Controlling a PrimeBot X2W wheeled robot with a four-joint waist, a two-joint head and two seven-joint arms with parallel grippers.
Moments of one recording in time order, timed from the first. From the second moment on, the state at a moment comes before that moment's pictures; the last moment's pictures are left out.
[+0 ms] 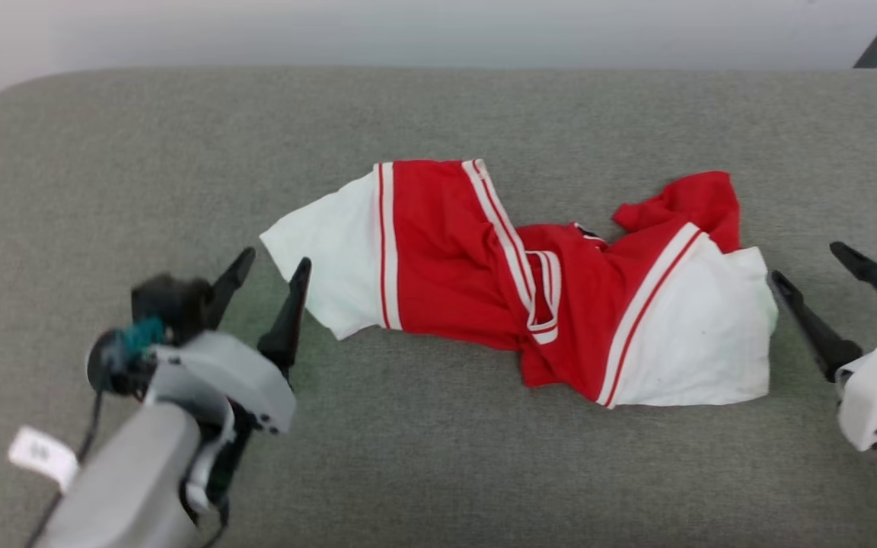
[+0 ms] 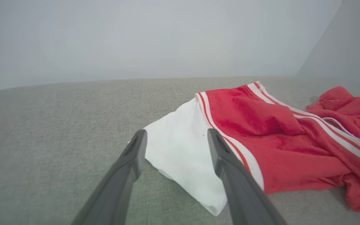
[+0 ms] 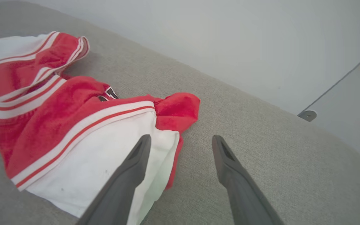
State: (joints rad) left arm -0.54 0.50 -0.61 0.36 -0.76 0.06 -0.17; right arm -0.32 -0.60 0.26 0.01 0.45 0.13 0.21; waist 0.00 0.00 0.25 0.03
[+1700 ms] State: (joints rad) left arm -0.28 0.21 -0.25 0.24 -0.37 0.00 -0.26; right arm -0.89 -0.98 1.09 0.10 0.84 0.13 0.31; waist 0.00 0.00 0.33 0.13
